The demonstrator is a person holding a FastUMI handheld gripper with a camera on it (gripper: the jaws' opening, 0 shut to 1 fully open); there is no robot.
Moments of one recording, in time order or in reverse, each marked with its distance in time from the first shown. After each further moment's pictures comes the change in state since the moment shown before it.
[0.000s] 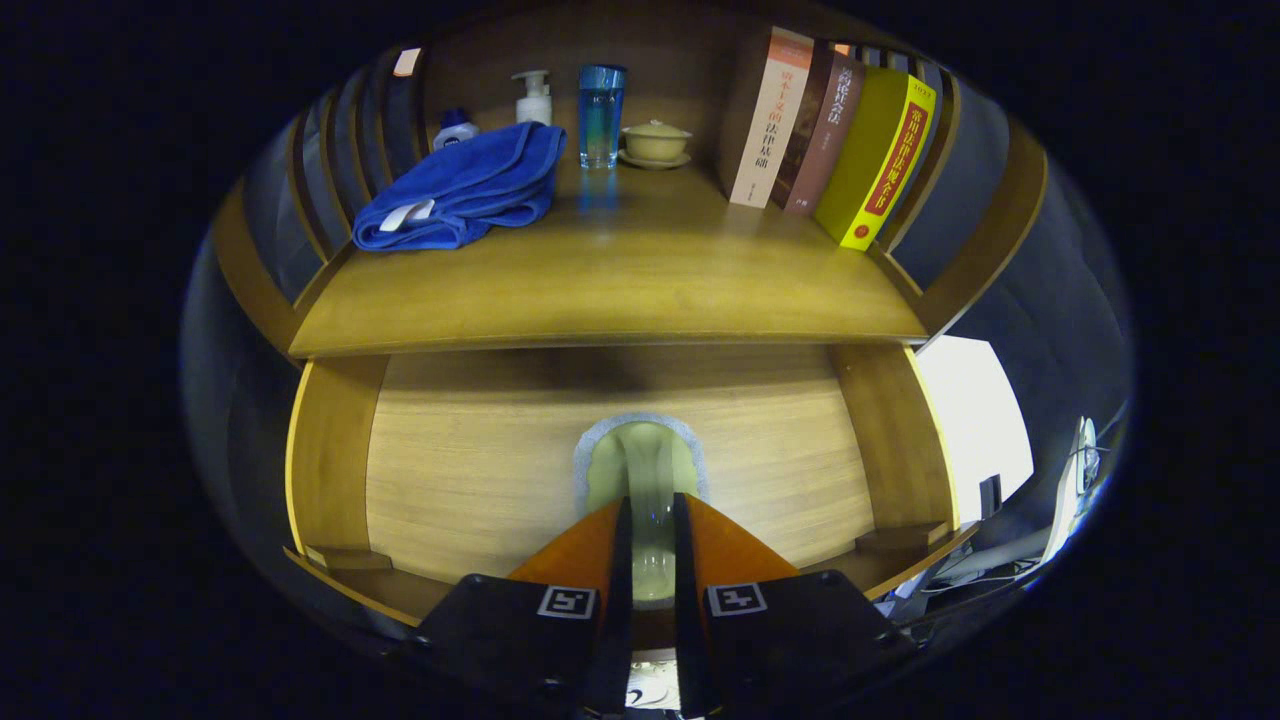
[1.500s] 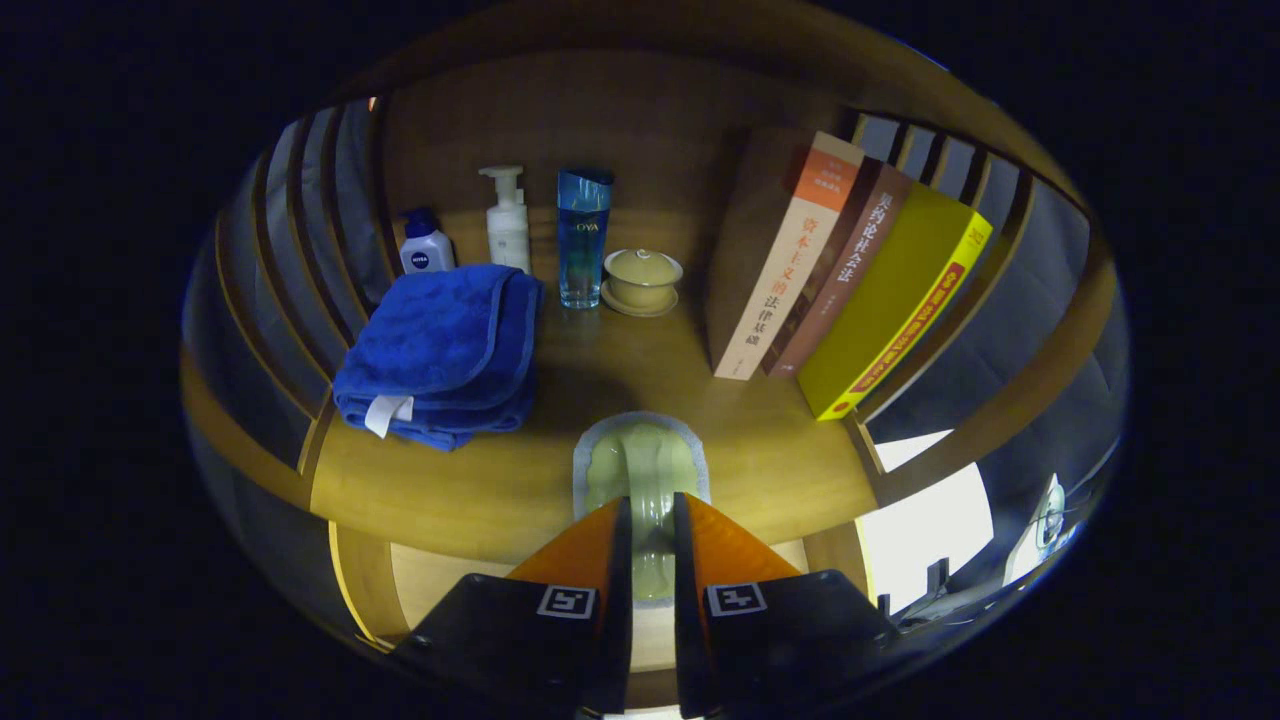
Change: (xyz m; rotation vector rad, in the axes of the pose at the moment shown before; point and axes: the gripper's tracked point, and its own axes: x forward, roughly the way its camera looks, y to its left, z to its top) arm 0.024 -0.004 0.166 -0.017 -0.165 -0.047
